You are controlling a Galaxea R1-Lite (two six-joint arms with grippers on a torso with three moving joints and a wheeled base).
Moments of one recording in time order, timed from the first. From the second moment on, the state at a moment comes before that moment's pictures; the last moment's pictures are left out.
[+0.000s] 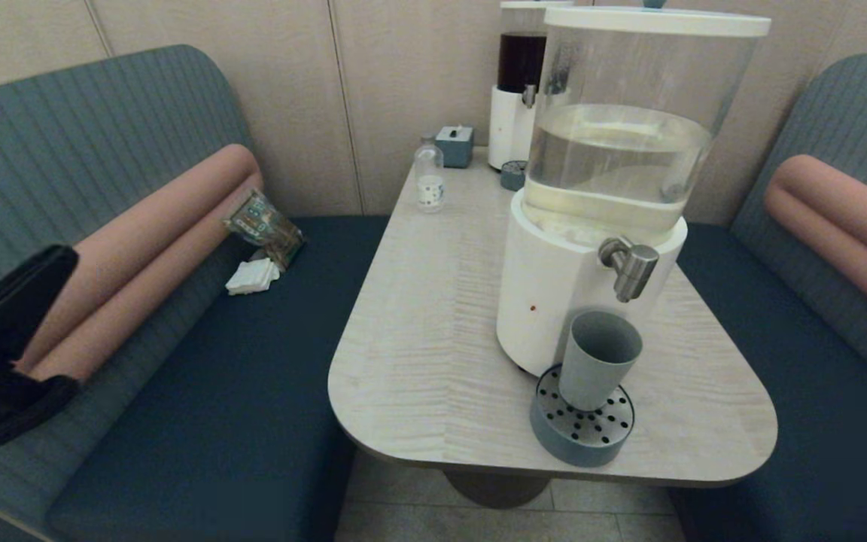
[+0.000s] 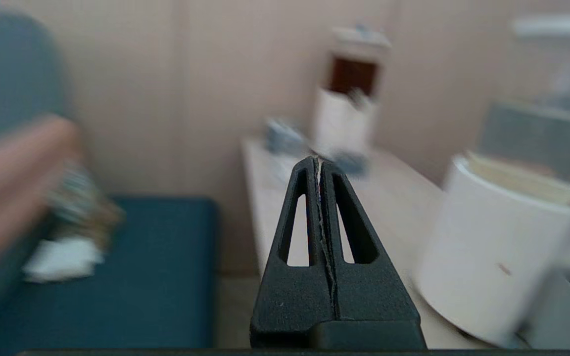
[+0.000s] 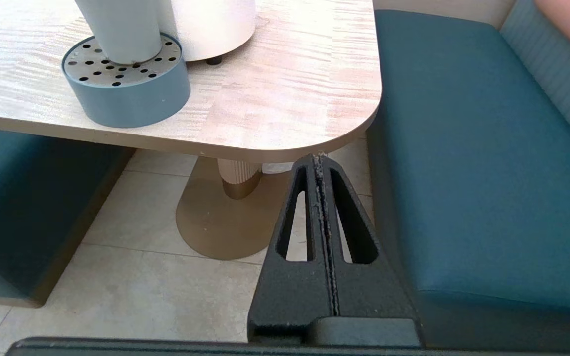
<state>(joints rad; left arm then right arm) -0.09 1.13 -0.10 -1.50 -0.09 -0.18 0.00 0.00 0.00 0.01 0.00 -0.01</state>
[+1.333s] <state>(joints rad) 0.01 0.01 -0.13 0.06 -0.13 0.19 0.00 0.00 0.00 0.01 0.00 -0.01</state>
